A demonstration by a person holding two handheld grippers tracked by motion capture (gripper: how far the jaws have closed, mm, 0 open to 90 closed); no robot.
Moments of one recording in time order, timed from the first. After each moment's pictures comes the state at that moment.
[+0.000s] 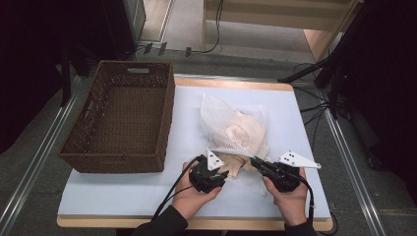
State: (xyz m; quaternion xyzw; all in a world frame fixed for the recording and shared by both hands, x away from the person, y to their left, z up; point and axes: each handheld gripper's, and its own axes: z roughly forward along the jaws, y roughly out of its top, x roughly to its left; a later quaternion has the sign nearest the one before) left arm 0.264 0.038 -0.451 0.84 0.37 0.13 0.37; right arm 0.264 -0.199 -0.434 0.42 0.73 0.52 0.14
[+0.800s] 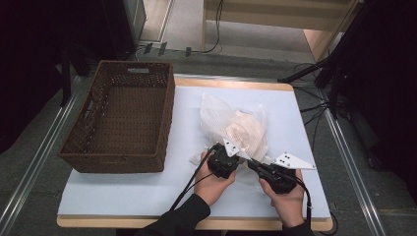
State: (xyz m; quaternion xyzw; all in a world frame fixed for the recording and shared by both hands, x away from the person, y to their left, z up) left arm 0.306 -0.005 -0.448 0.80 0.41 0.18 0.40; right arm 0.261 -0.191 -0.438 0.42 0.74 0.52 0.13
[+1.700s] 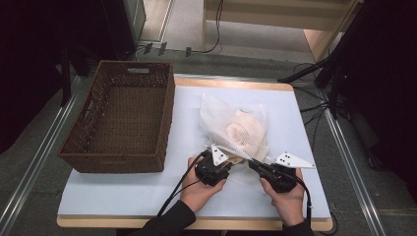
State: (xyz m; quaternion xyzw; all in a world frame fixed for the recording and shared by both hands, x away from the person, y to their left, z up) left arm 0.286 0.029 -0.462 0.82 0.40 0.17 0.38; right arm 0.265 -0.195 -0.445 0.43 0.74 0.51 0.13
